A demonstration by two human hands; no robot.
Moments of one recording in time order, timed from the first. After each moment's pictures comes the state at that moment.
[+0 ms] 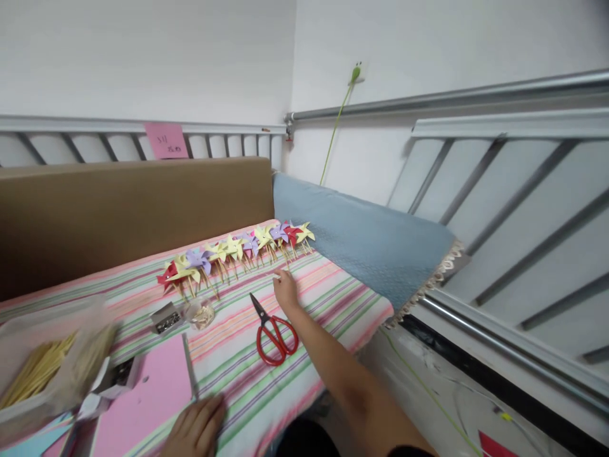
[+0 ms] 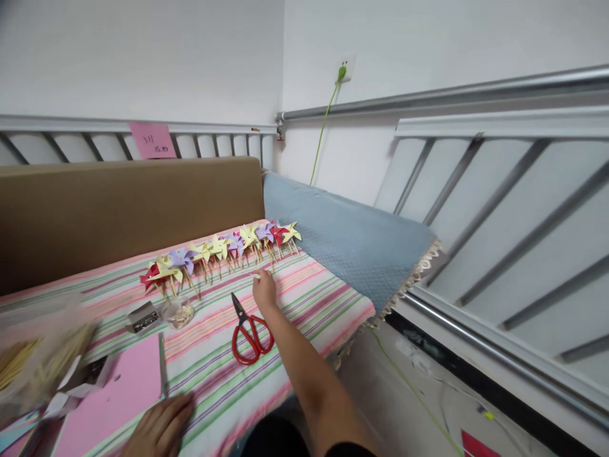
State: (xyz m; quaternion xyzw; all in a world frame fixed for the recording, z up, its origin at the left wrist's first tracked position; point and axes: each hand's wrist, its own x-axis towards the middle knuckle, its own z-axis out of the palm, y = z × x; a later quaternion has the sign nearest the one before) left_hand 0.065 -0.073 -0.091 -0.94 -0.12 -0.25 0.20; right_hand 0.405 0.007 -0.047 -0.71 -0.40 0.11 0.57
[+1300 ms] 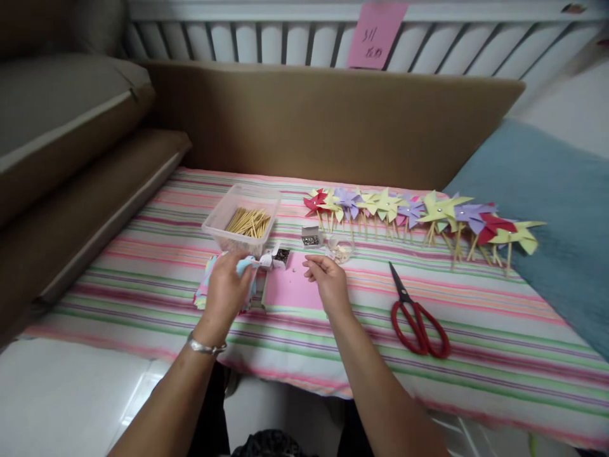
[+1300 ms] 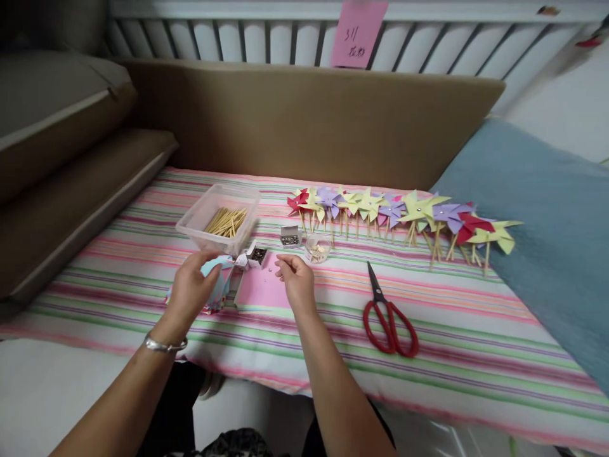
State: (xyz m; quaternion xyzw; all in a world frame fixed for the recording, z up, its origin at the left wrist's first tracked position) left_hand -0.063 -0.054 -0.007 -0.65 -0.64 -0.41 -0.05; right_hand 0.141 -0.022 -0.030 -0.54 -0.44 0.47 0.55
